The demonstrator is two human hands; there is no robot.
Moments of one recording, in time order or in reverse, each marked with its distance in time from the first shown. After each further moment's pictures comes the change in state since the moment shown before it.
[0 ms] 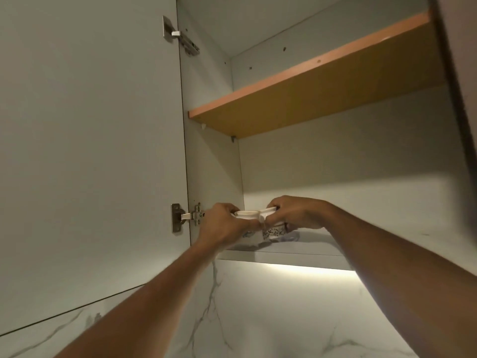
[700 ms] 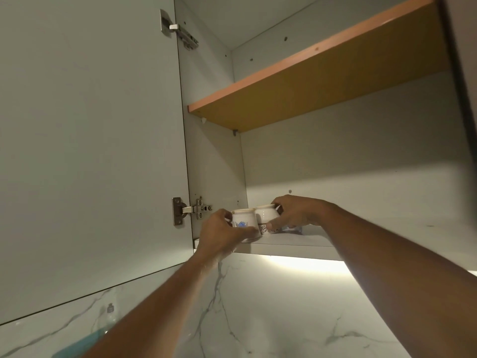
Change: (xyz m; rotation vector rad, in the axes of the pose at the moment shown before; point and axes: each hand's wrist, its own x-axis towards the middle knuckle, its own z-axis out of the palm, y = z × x) left_hand -0.012 -0.027 0.016 -0.038 0.070 -0.103; right_hand 0.006 0.017 0.005 -0.278 0.071 -0.037
